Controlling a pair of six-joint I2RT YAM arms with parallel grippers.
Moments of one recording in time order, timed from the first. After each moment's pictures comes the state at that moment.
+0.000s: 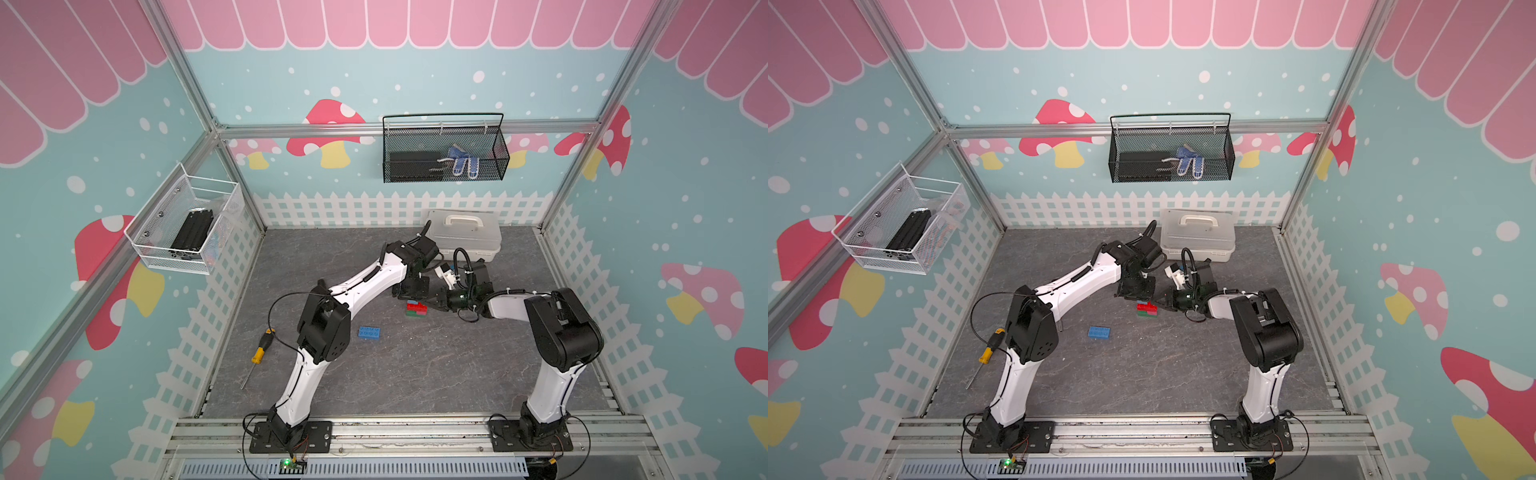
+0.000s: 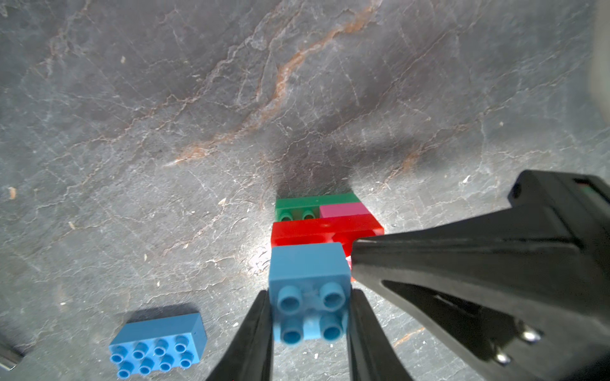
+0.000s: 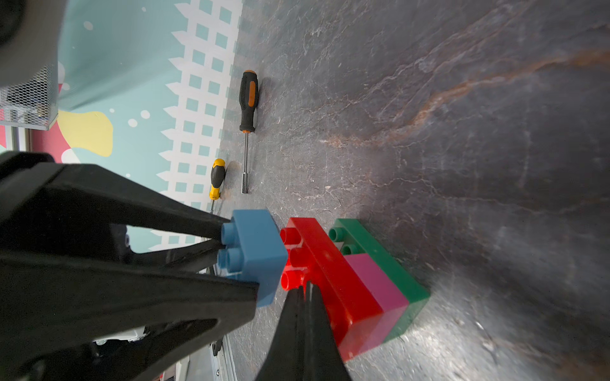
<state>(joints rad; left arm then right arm) -0.71 2.21 2.04 -1.17 0.01 -0.54 0.31 1.86 0.91 0.21 -0.91 0.55</state>
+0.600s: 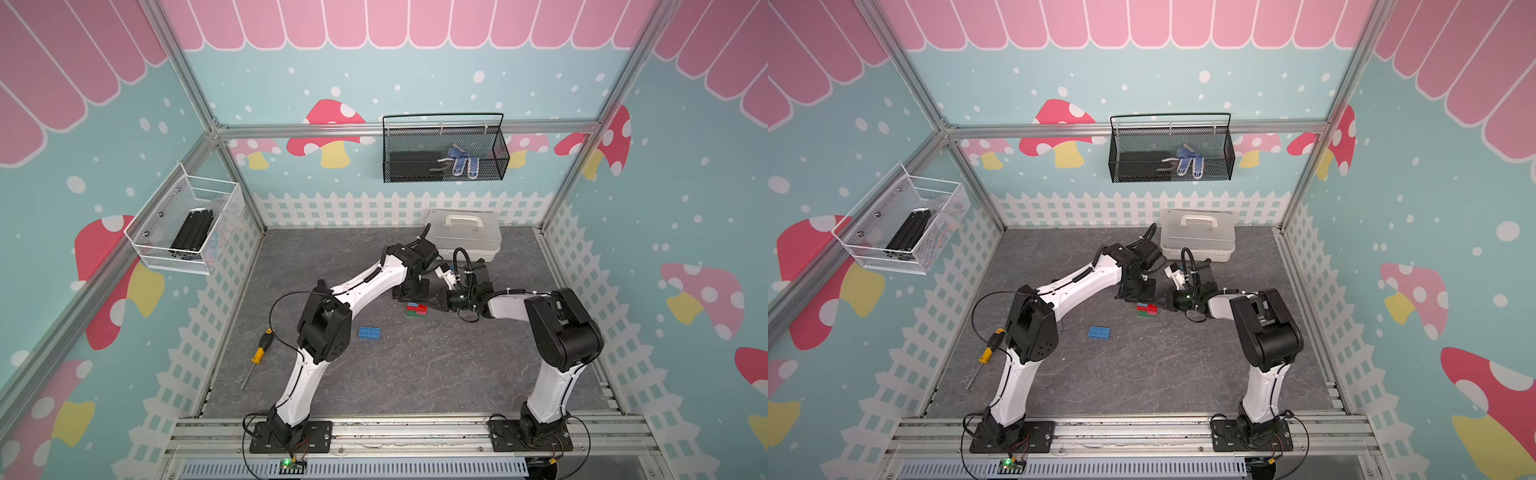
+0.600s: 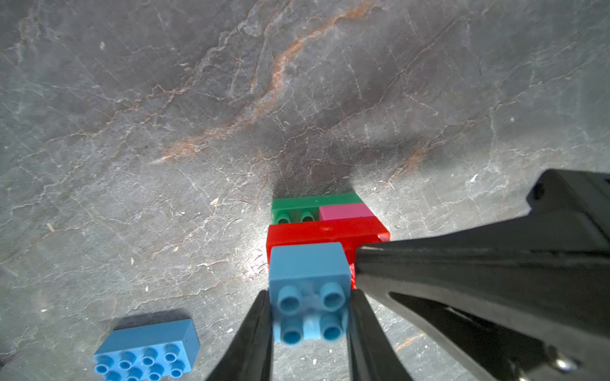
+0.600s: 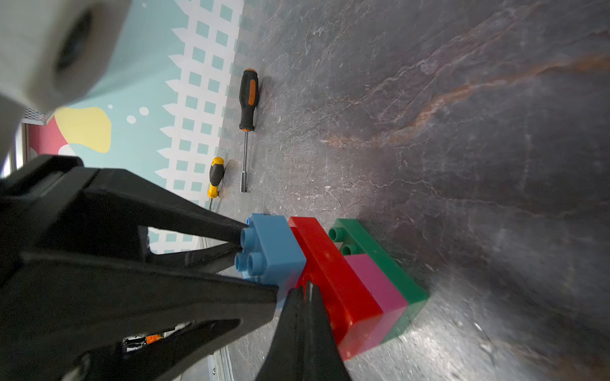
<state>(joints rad) -0.71 2.21 2.00 -1.14 0.03 -0.55 0.31 1.86 0.91 0.20 -0.91 0.52</state>
